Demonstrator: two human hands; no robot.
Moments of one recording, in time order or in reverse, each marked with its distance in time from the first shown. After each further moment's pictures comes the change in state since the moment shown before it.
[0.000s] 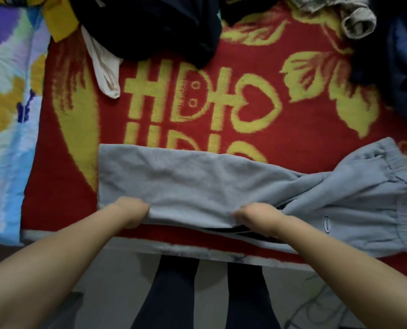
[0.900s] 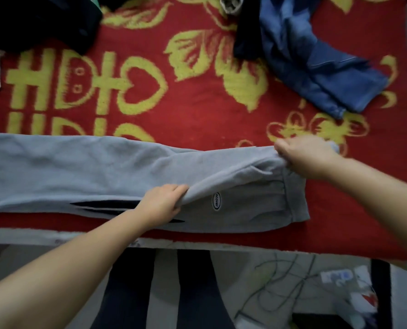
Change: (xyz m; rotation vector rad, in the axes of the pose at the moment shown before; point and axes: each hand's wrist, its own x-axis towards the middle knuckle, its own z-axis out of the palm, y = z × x) left_hand 0.037 0.357 -0.147 -0.321 0.636 0.190; right_hand -0.238 0.329 0.022 -0.392 0.434 0.235
